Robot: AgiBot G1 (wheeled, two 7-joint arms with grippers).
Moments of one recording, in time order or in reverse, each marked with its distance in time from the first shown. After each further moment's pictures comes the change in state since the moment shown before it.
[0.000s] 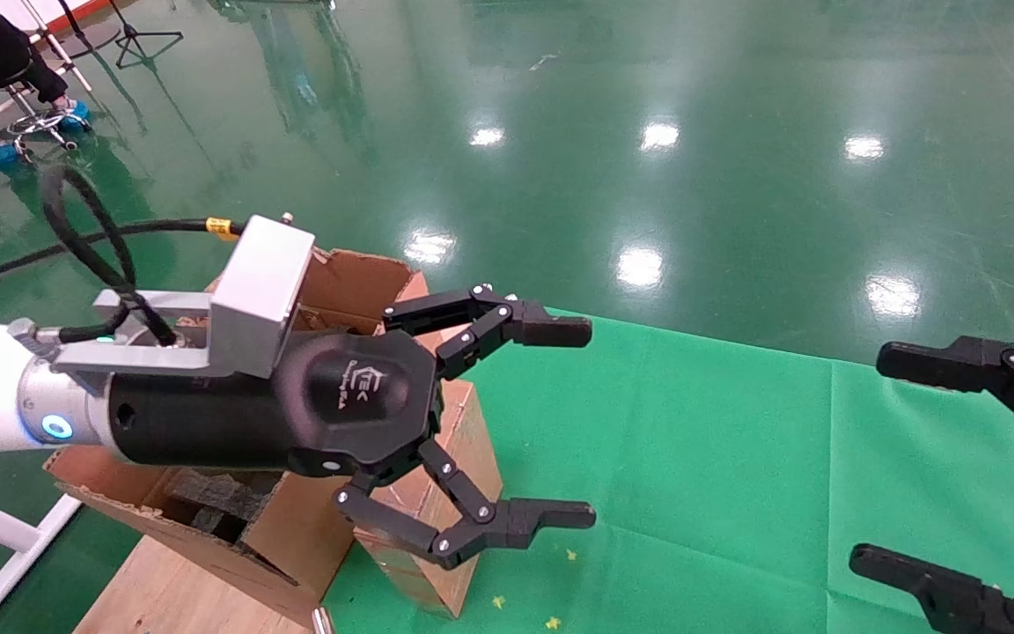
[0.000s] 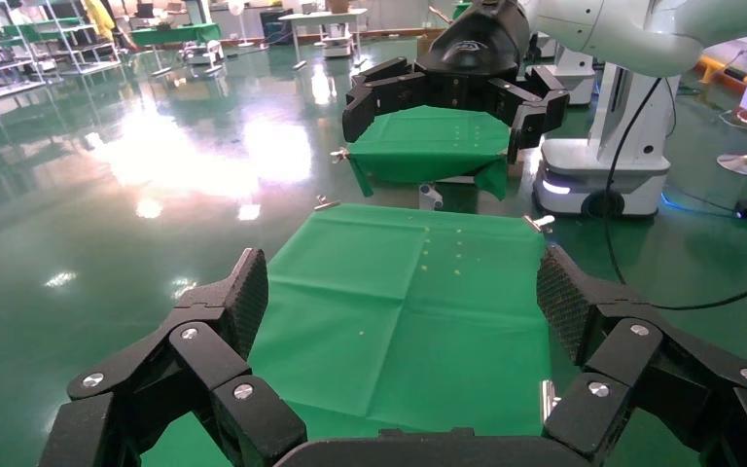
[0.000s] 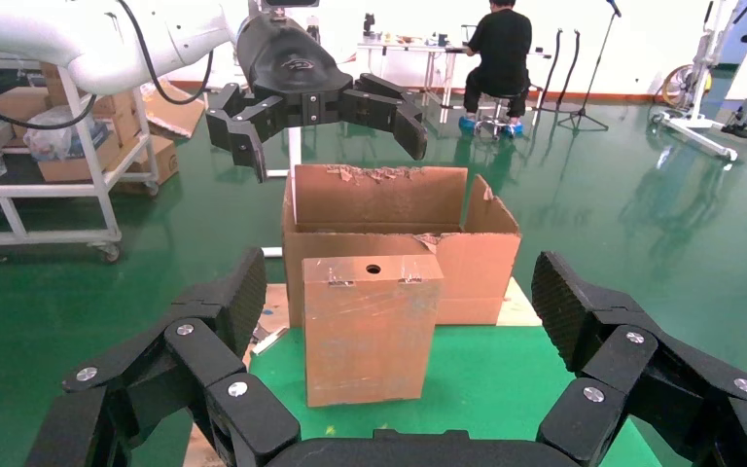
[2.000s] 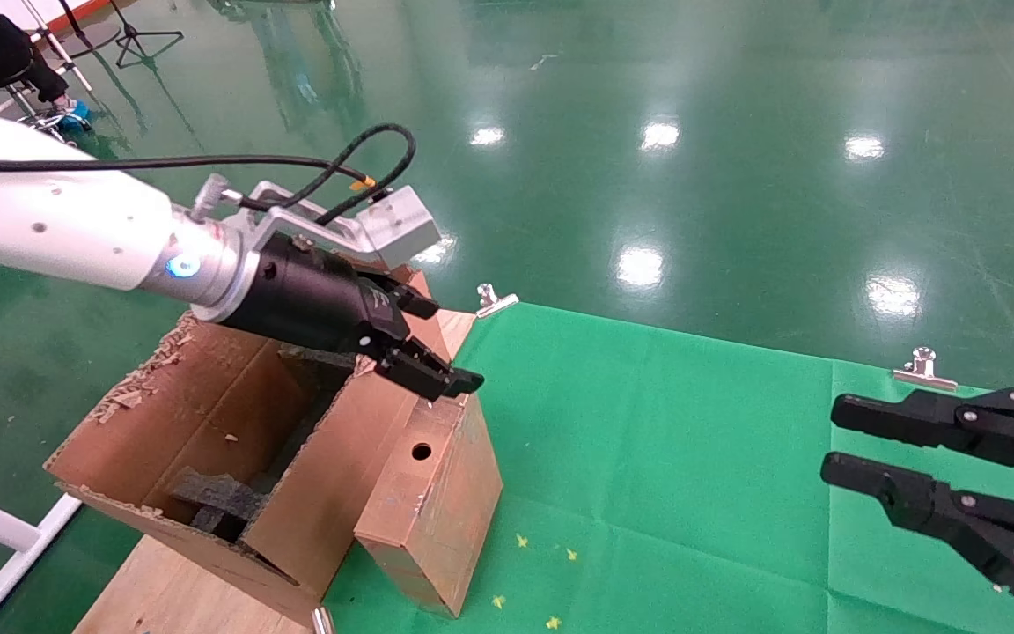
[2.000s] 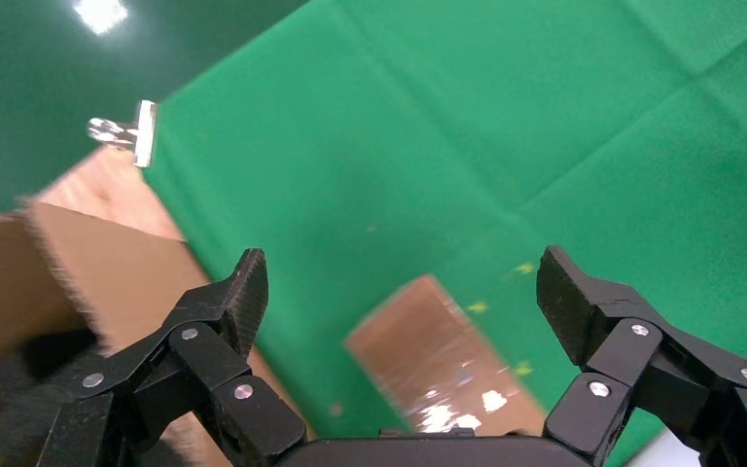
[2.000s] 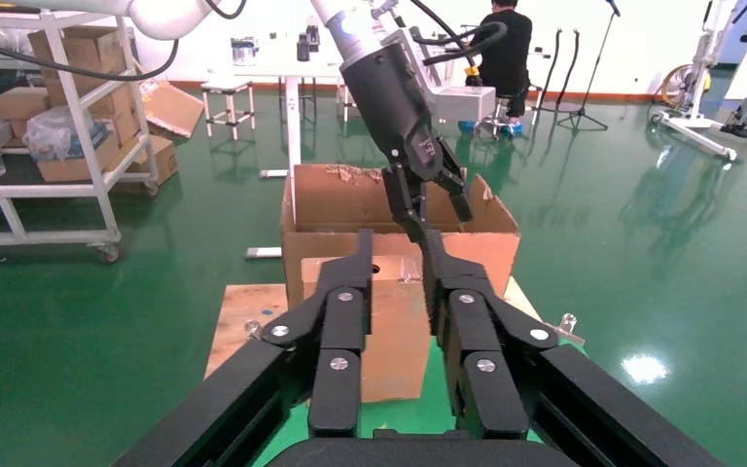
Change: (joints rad) left arm -0.584 0.114 0.403 -0.061 0.976 0.050 -0.931; right arm 0.000 0.000 0.000 -0.001 0.000 0.000 0.000
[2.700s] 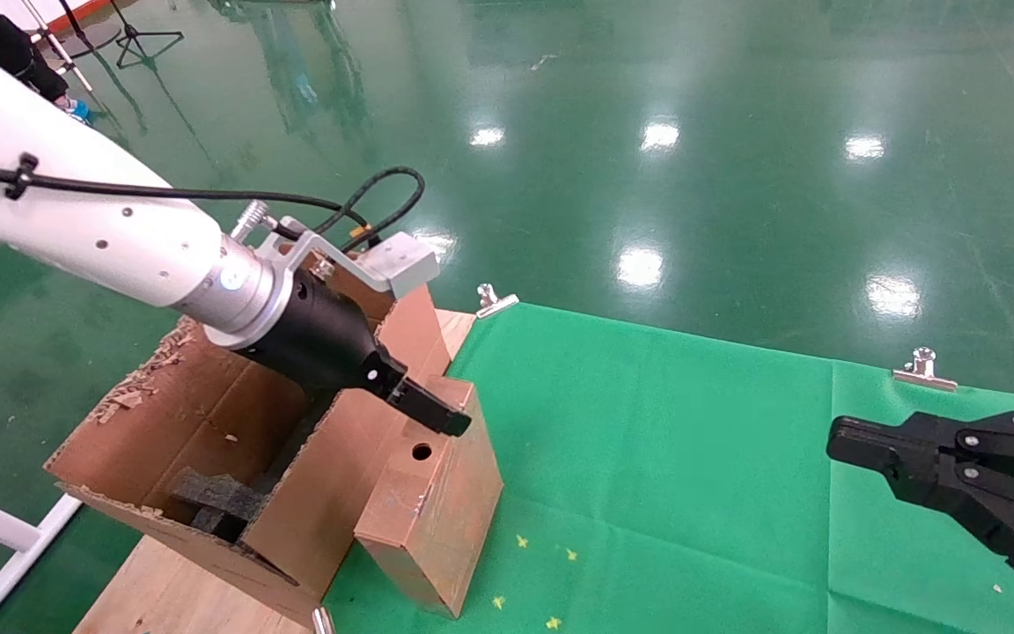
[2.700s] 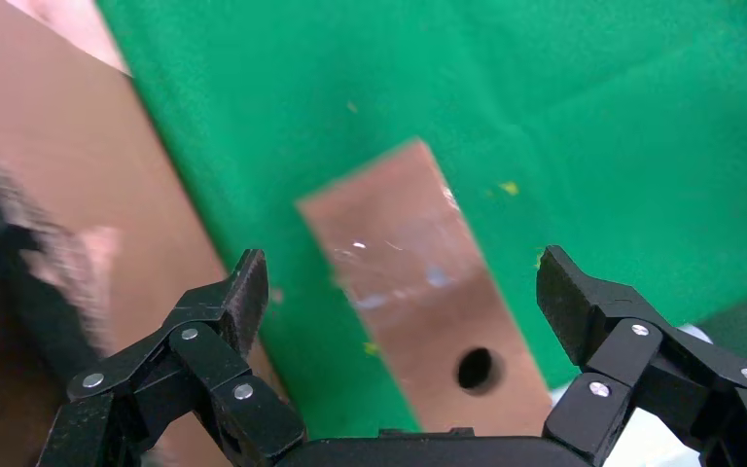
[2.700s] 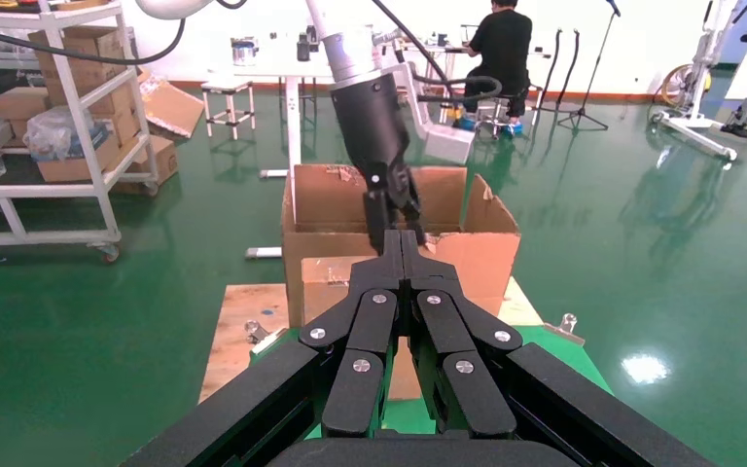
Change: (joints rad) left arm -0.123 0.027 0.285 -0.007 0.005 0.023 -0.381; right arm 0.000 0.000 0.000 0.000 0.000 0.000 0.000
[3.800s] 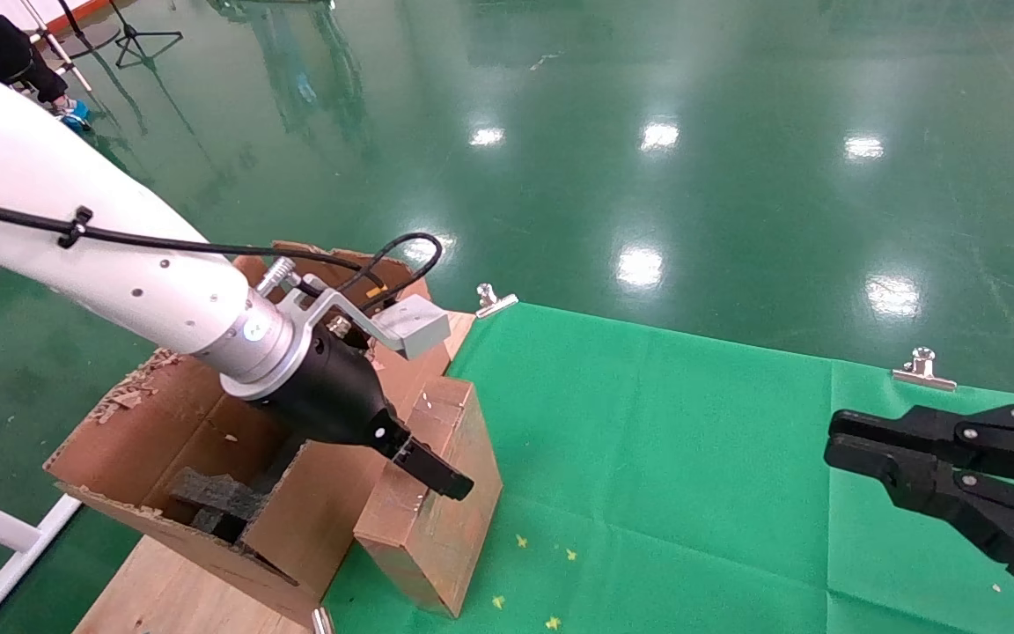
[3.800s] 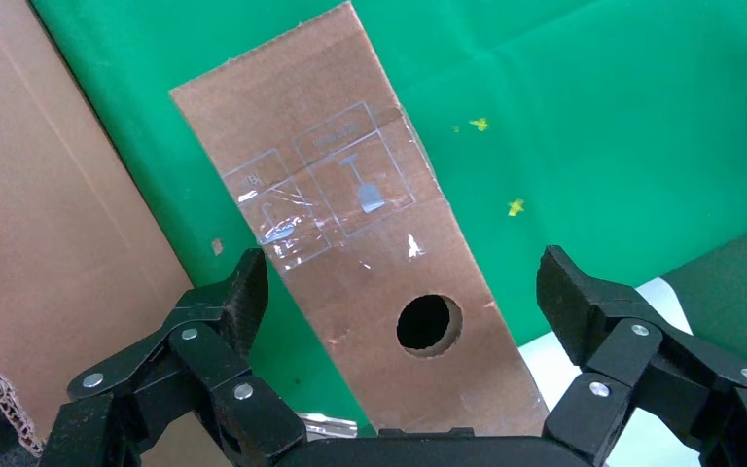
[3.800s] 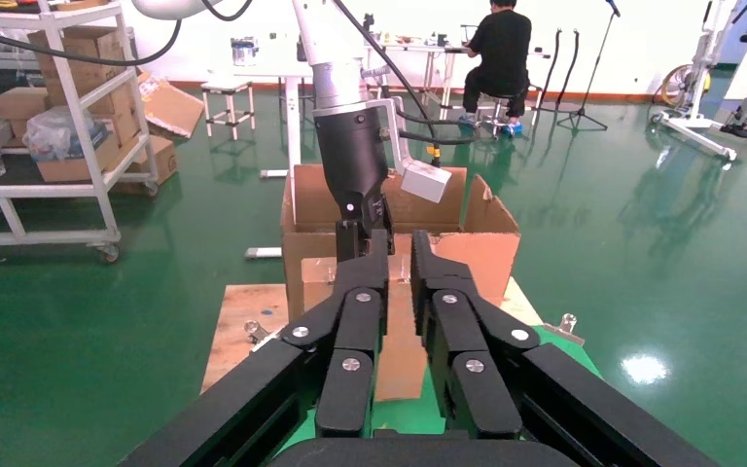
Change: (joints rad) left arm -0.011 -0.005 0.153 0.001 -0.073 -0.028 -0.034; right arm 0.000 0.000 0.000 0.000 0.000 0.000 0.000
